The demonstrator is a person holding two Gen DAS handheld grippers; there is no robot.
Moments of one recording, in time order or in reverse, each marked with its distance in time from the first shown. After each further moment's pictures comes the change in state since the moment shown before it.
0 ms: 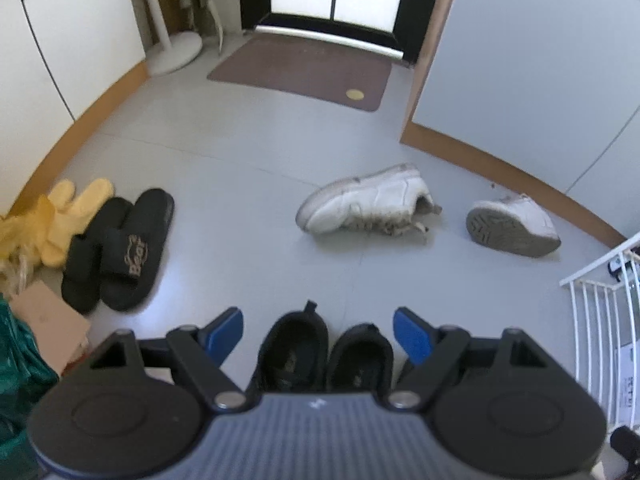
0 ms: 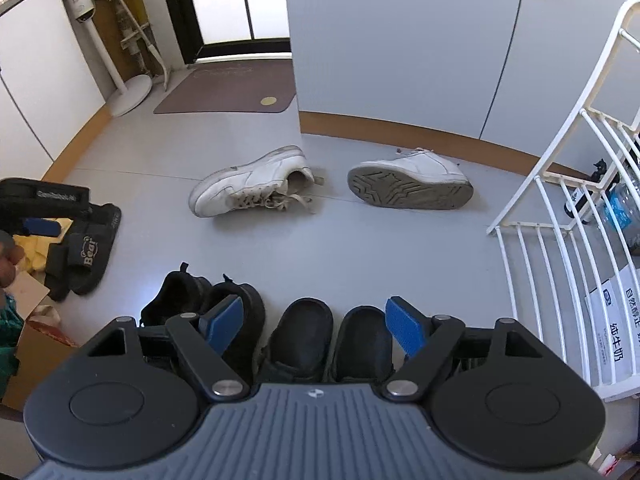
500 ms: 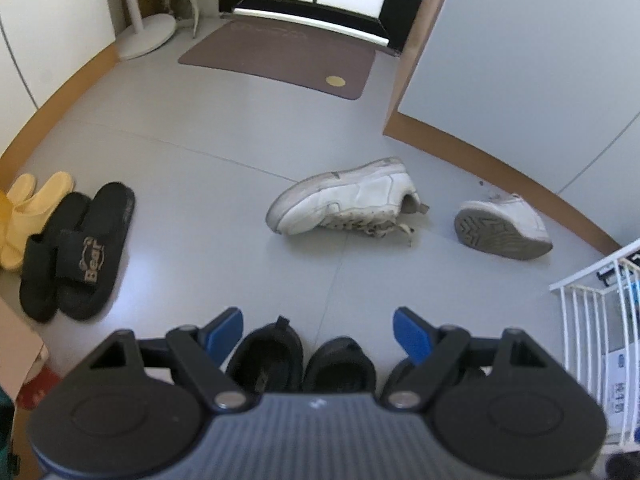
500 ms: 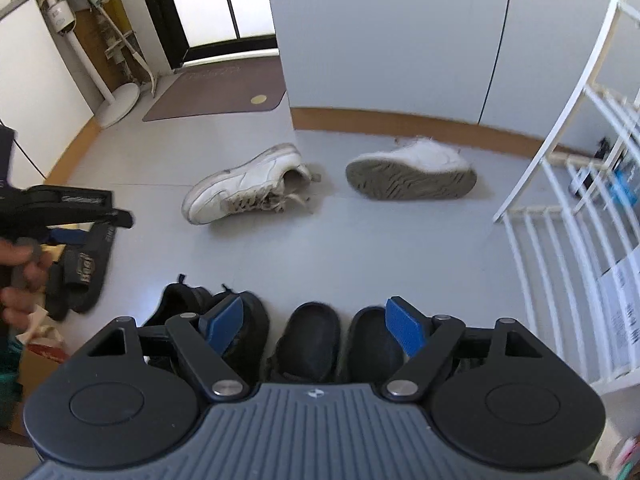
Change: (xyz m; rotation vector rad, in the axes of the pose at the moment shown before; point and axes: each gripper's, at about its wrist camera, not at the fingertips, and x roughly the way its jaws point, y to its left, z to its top) left arm 0.074 -0.008 0.023 0.025 0.033 -0.070; right arm 0.027 -0.007 0.003 0.084 0.037 0.018
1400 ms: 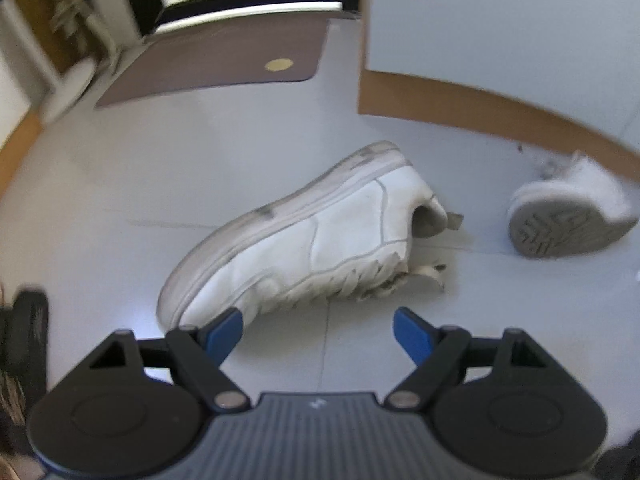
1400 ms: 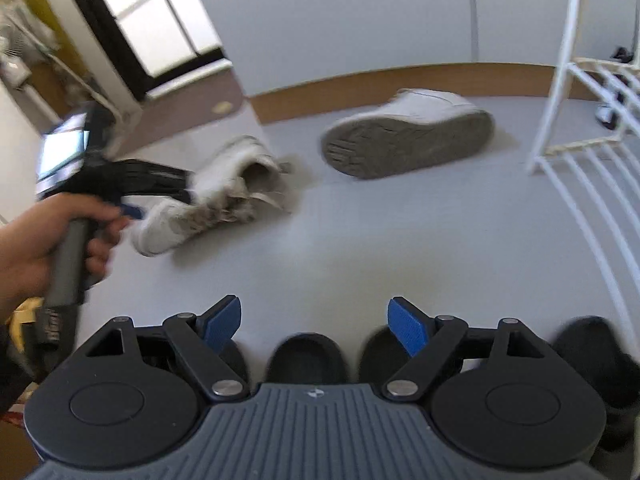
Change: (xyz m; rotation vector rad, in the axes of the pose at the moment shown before) left arm 0.233 -0.088 0.059 0.293 -0.036 0.105; right arm 0.166 -0.066 -0.044 0.158 -0.131 0.080
